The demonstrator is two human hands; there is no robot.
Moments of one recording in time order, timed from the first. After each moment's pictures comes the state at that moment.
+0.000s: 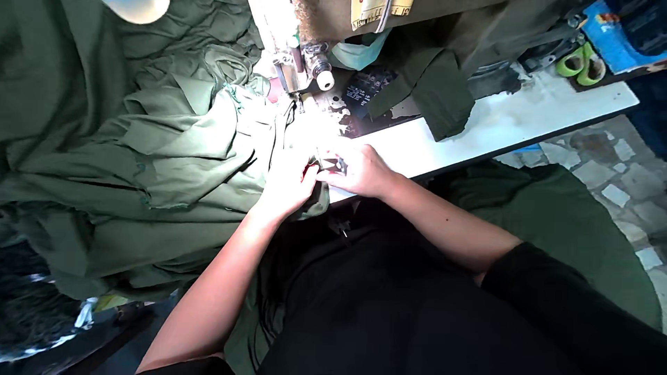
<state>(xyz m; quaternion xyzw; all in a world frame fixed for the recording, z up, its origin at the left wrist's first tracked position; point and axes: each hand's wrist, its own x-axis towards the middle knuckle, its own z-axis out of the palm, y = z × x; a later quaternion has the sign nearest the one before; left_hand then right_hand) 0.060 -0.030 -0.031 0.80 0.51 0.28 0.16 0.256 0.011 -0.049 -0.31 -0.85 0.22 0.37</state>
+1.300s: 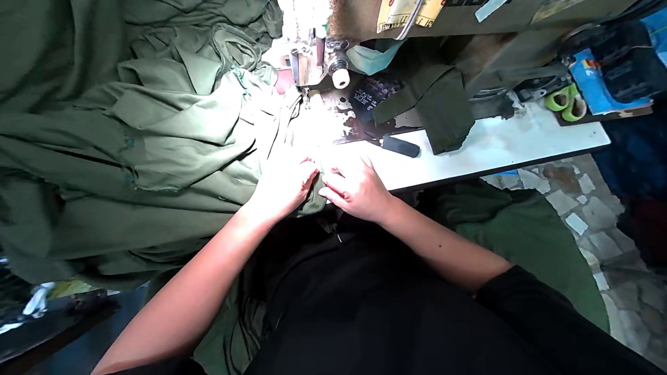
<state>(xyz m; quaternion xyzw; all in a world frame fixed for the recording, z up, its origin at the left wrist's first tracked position) 0.054 -0.033 -0.045 0.85 0.45 0.26 0.04 0.260 -0.016 -0.065 -0.29 -0.91 0.05 0.30</state>
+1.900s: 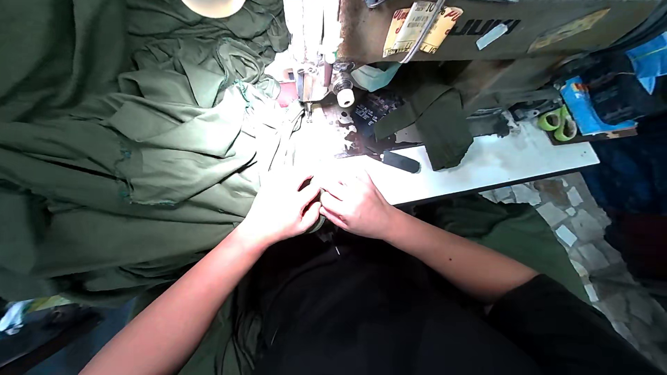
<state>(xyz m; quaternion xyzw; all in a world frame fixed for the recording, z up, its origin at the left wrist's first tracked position) 0.048 -0.047 -0.051 0.86 0.44 0.25 0.02 0.260 -0.013 -0.054 -0.22 -0.94 -0.01 0.26</state>
